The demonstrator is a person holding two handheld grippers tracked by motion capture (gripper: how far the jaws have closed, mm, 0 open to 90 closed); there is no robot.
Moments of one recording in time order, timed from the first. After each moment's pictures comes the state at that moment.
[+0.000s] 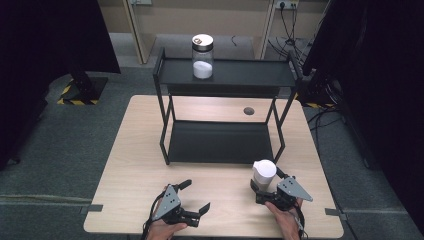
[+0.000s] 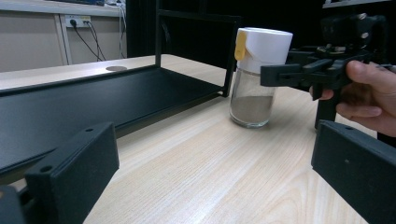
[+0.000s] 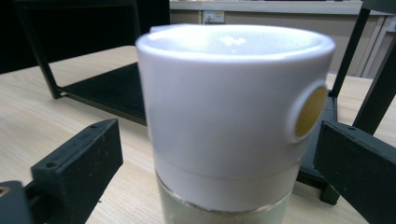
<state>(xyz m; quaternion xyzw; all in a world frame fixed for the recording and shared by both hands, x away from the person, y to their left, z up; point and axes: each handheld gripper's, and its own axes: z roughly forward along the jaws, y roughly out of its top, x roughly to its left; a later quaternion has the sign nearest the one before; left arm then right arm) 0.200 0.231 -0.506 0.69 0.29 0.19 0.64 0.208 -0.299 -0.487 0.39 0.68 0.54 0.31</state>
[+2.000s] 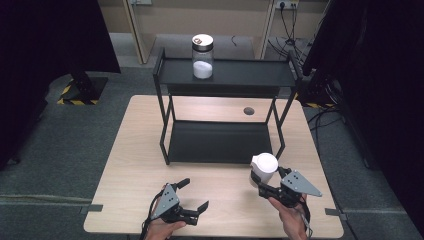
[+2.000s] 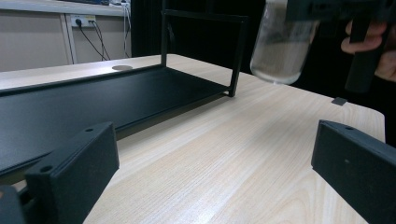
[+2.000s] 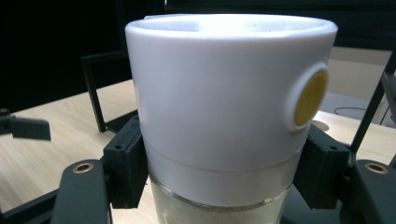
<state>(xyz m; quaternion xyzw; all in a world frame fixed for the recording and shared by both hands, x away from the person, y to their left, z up) 0.201 0.233 -0.506 0.69 0.29 0.19 0.63 0.203 -0.304 -0.427 0.34 0.68 0.58 0.29</state>
